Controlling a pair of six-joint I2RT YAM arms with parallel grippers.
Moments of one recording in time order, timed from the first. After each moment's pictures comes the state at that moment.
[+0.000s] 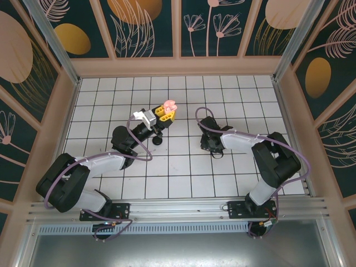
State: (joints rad) left arm -0.61 1.42 0.55 1.28 0.41 -0.05; right arm 0.61 1.65 0.87 -0.43 0.14 0.82
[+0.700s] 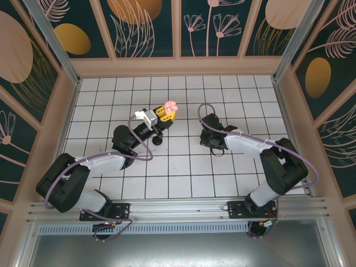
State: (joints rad) left arm -0.61 1.42 0.55 1.25 0.41 -0.05; right arm 0.61 1.53 0.87 -0.40 0.13 0.81
